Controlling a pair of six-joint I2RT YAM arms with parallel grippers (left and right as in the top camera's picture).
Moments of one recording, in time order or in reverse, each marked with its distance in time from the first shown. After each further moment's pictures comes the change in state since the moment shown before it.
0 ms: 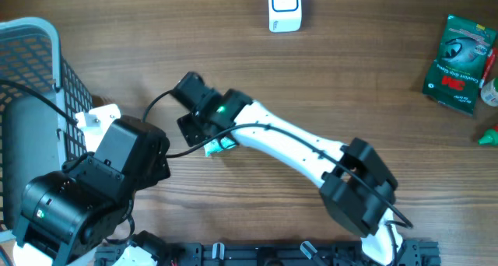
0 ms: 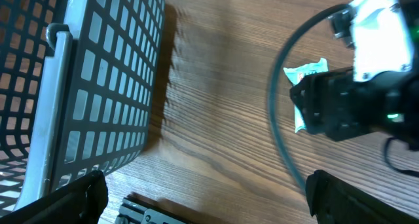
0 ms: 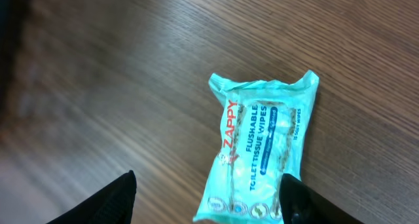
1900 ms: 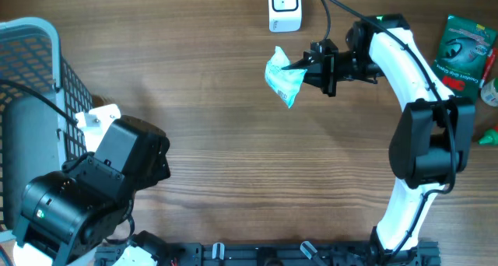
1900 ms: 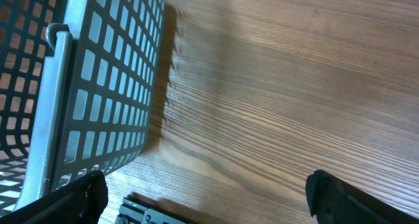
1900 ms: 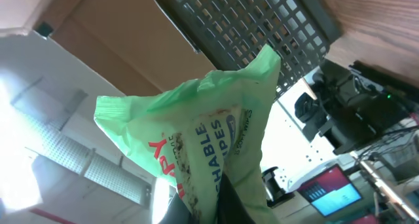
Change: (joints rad) left arm 0.000 0.000 0.000 0.000 0.000 0.000; right arm -0.844 0.015 0.015 -0.869 -1.582 -0.129
